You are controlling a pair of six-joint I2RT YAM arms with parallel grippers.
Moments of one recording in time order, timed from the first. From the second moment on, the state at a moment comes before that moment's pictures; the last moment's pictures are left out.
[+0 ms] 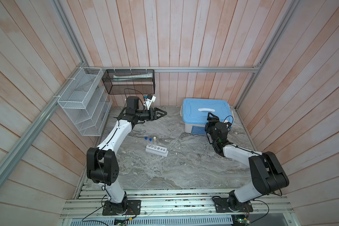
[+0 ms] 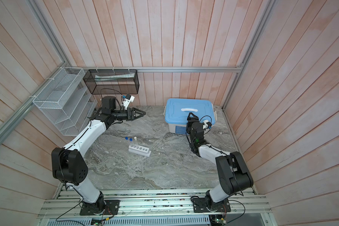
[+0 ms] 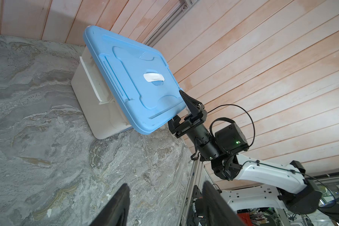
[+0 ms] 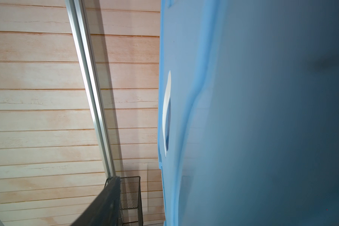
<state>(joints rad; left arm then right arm) -0.20 1.73 1.53 -0.28 1.03 -0.43 0.32 1.54 0.75 0.69 0.24 1.59</state>
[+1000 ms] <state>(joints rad) -0.23 1.75 1.51 -0.30 1.01 -0.42 0.27 1.51 0.83 0.53 0.13 1.77</state>
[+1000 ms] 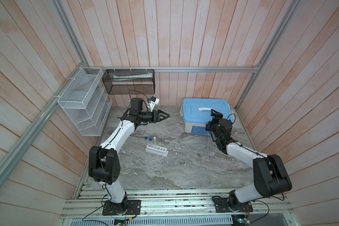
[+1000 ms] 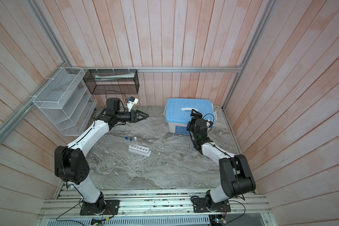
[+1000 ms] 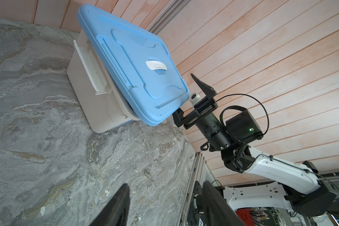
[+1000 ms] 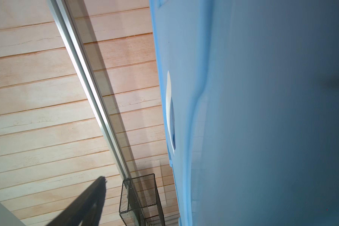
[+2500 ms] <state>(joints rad) -0.25 1.78 1.54 -0.37 0.98 -0.40 0.22 1.42 0.81 0.40 0.04 1.86</state>
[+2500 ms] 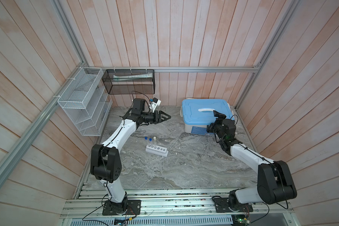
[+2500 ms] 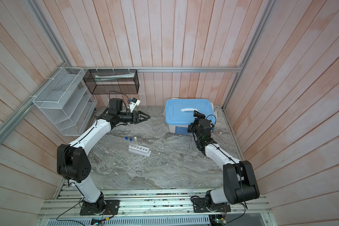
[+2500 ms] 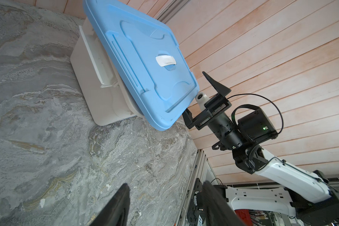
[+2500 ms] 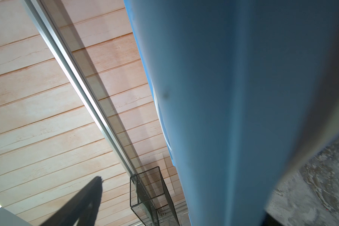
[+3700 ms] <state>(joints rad) -0.38 1.97 1.69 -0.20 0.91 -0.54 0.14 1.47 1.06 -0.16 -0.05 1.59</state>
